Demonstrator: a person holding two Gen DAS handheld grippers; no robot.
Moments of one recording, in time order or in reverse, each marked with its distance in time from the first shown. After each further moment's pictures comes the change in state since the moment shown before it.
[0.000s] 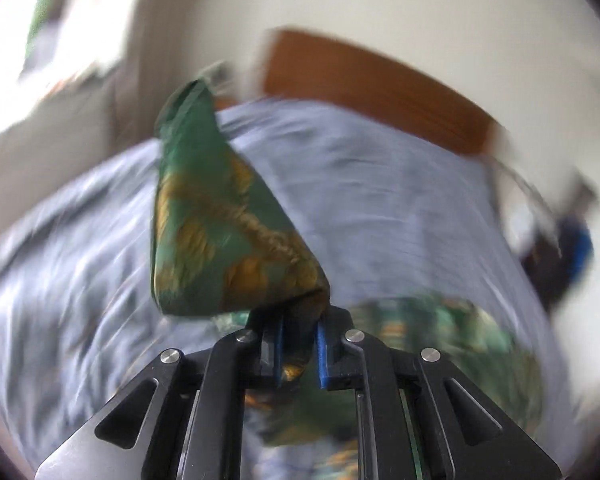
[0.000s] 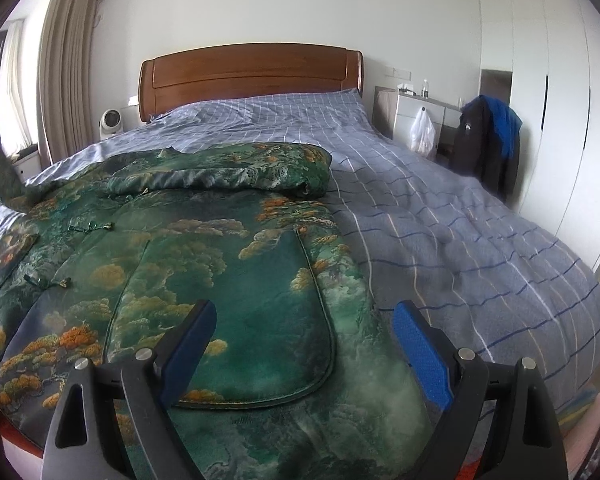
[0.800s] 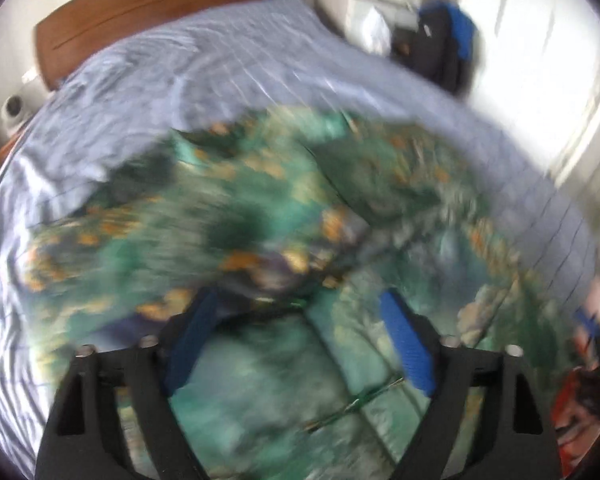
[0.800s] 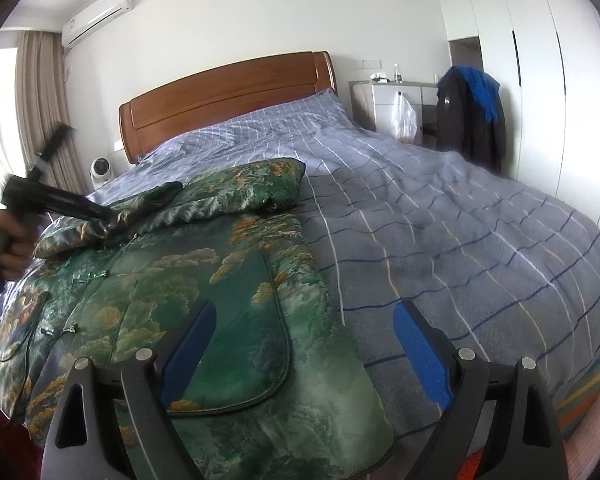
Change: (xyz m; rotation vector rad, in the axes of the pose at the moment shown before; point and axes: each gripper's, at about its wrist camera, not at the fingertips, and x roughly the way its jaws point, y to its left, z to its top) left arm 0.056 -0.267 -0.171 0.456 0.368 -0.271; right arm -0.007 -0.041 0.002 0.196 -0.026 0.041
